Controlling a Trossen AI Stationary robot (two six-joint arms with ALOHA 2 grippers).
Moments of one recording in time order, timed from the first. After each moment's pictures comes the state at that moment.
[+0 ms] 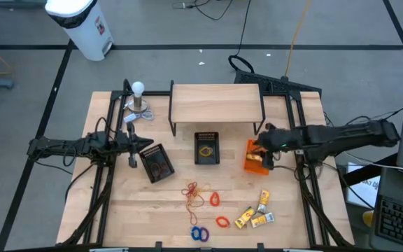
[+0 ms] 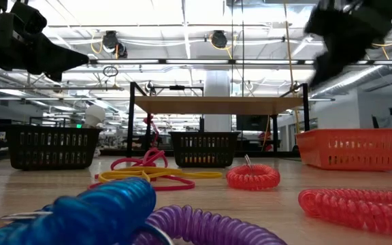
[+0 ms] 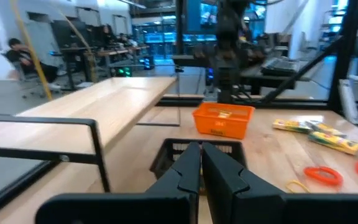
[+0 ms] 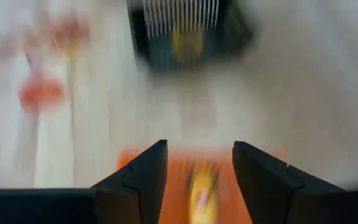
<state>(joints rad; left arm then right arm) -0.04 0.09 0.04 0.07 -0.18 0.04 0.05 0.83 0.66 -0.53 0.15 0.18</state>
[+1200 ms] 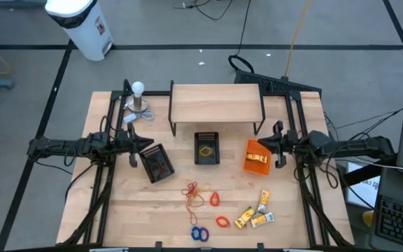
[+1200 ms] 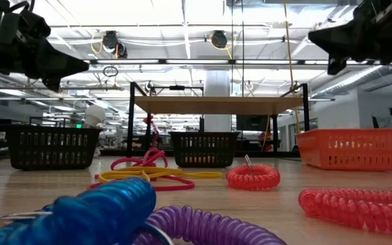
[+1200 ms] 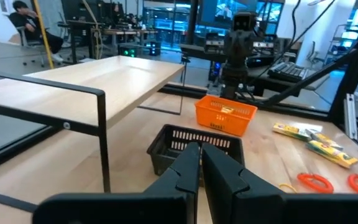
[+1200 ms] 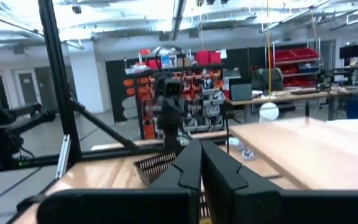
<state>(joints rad) -0.04 0.09 0.04 0.03 -0.23 -0.11 0.01 0.26 0.03 0.44 0.08 0.10</state>
